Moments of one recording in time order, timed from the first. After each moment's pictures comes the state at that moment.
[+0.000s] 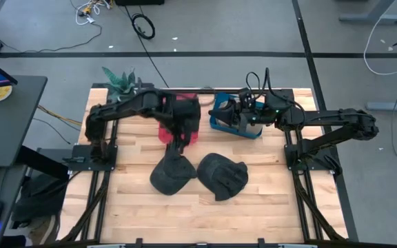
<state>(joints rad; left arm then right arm) 0.02 1.91 2.31 -1.57 0.00 0.12 -0.10 1.23 1.03 0.36 -0.12 0.69</state>
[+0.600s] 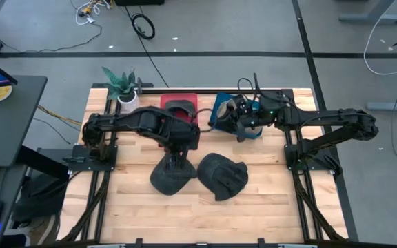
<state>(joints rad) -0.15 1.91 2.30 -1.57 -0.03 -0.12 -0.10 1.23 1.03 0.21 -0.25 0.63</state>
